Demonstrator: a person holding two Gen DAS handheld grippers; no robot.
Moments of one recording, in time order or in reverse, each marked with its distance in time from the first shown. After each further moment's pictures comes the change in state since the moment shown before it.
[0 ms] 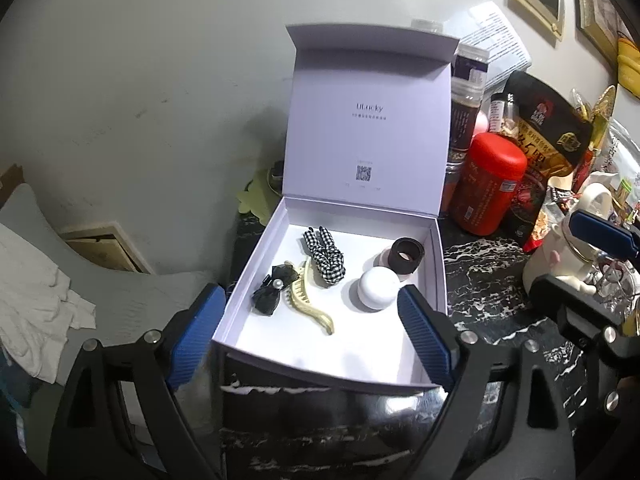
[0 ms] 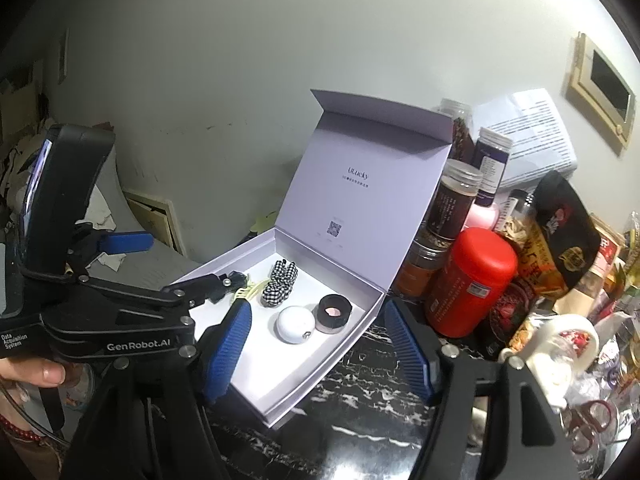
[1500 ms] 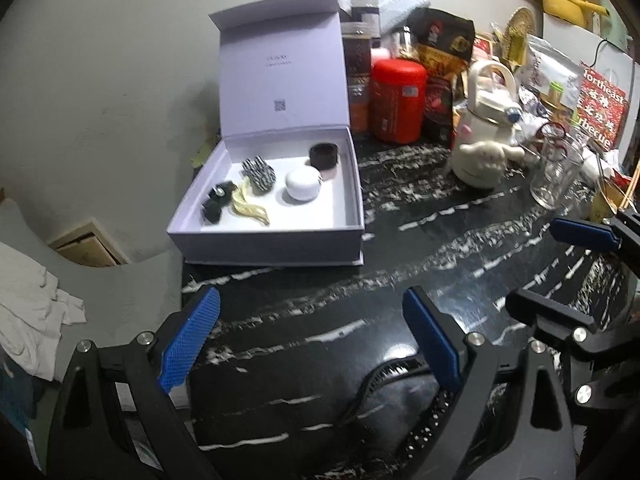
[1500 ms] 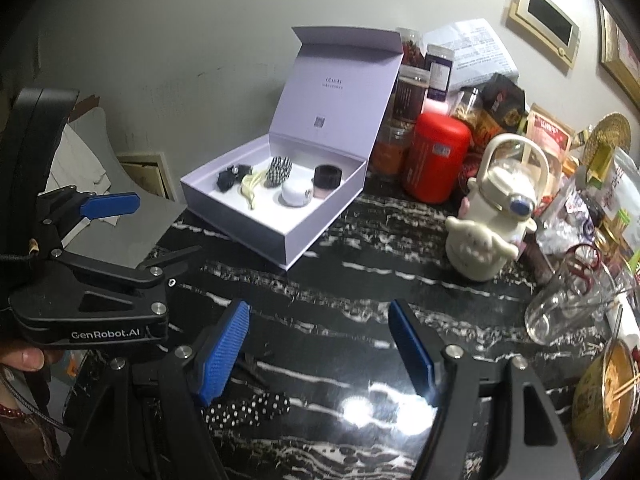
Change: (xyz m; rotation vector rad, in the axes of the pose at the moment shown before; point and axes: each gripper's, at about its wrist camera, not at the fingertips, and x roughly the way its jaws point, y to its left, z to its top) left arm -0.058 -0.048 -0.125 0.186 0.044 -0.115; right arm -0.075 0.033 -0.129 0.111 0.173 -0.073
